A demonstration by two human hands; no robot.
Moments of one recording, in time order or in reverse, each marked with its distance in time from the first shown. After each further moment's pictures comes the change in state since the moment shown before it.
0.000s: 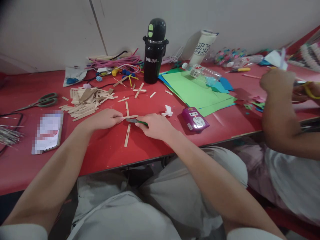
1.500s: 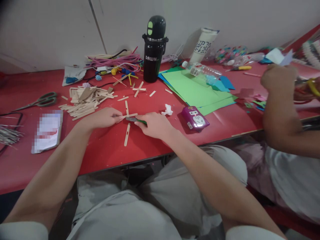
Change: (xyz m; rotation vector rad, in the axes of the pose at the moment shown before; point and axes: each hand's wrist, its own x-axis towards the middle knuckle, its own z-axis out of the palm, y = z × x) left_hand 0.003 -0.005 0.000 -0.024 -0.026 0.023; right_hand 0.001 -0.005 -0.001 -0.023 -0.006 0.054
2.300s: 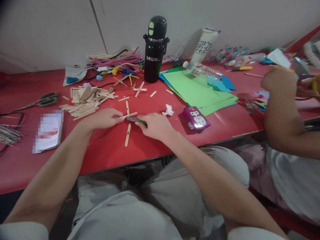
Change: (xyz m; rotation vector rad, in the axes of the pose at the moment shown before) left_hand -0.002 -0.003 0.001 -0.015 -0.007 0.057; right_hand -0.002 -0.001 0.003 -0.035 0.034 0.027
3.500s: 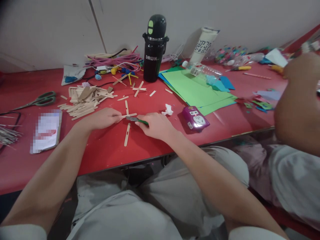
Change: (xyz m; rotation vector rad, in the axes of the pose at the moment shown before) left_hand -0.001 0.006 -0.002 0.001 0.016 -0.044; right_hand -0.001 0.009 0.006 0.042 0.060 -0.092
